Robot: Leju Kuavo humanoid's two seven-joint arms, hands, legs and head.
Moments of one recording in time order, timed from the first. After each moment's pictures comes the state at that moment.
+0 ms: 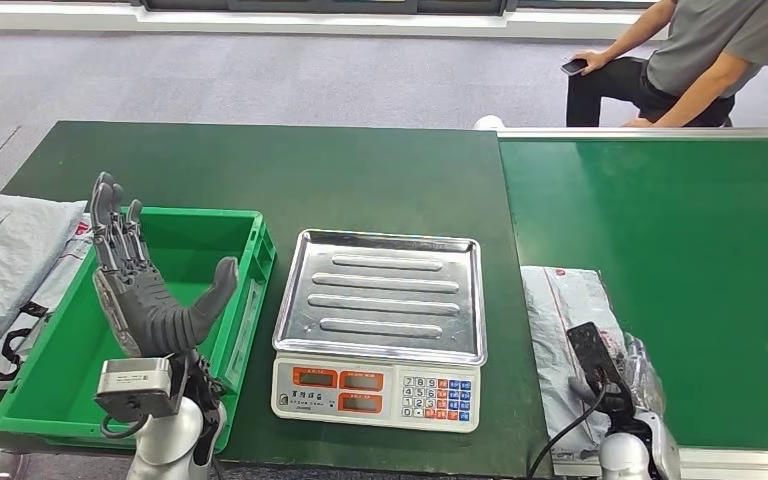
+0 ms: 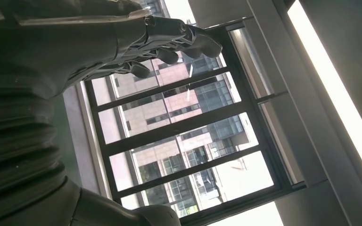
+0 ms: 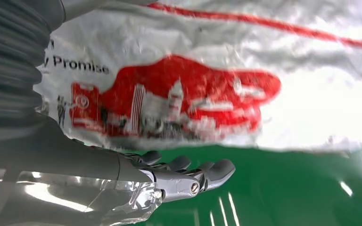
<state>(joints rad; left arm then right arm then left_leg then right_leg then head) -0.05 -0.19 -0.25 -1.77 -0.25 0.34 -0.69 -0.10 0.15 -0.47 -1.19 0.87 -0.05 -0.21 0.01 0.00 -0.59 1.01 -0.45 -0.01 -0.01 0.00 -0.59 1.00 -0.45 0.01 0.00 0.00</state>
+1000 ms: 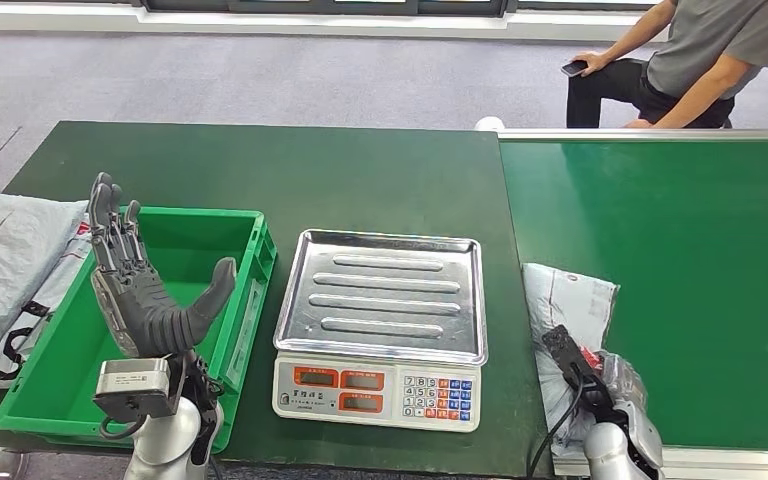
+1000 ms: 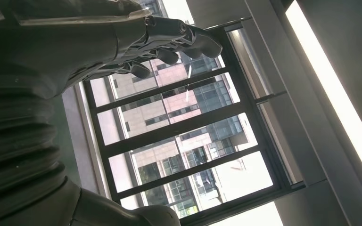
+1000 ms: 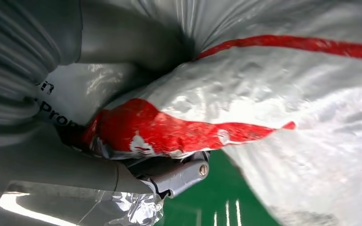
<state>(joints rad) -0.05 -0.18 -0.25 -1.77 -0.24 0.34 -0.69 -0.17 0.10 -0.41 -1.00 0.98 -0.02 -0.11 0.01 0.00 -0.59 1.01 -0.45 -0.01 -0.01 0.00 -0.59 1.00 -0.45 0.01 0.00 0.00</state>
